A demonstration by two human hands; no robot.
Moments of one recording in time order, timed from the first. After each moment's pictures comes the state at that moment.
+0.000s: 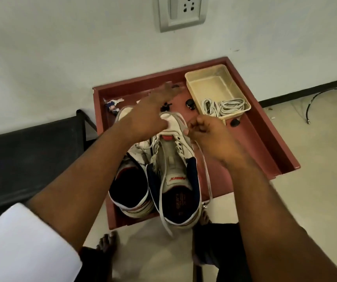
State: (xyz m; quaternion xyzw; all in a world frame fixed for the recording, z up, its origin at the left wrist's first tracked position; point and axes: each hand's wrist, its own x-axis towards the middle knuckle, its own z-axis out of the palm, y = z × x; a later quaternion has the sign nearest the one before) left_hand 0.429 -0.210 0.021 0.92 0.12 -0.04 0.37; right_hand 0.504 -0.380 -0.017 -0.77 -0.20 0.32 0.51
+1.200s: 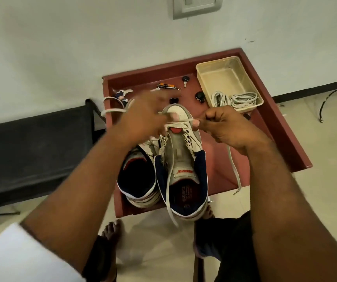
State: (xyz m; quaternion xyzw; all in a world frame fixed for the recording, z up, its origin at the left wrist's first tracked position) left_hand 0.396 -0.219 0.033 0.84 0.25 0.02 0.49; right_hand 0.521 -0.387 -0.004 -0.72 -0.27 0.40 0.49
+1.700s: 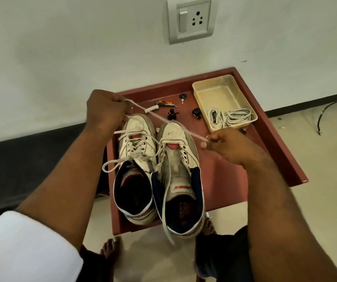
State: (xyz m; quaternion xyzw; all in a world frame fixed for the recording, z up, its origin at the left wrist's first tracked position) left_hand 0.404 -0.151 0.028 0.73 0.45 0.20 0.47; right_hand 0.542 -0.404 -0.018 -0.83 -0.27 0.36 0.33
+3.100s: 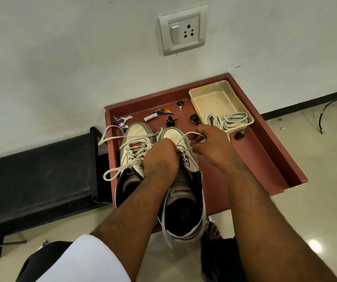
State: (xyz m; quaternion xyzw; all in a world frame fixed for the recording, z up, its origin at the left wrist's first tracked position) left_hand 0.428 -0.263 -0.033 0.90 0.38 -0.04 0.22; right_hand 0.524 -0.368 -0.033 -0.84 -0.26 0.21 0.43
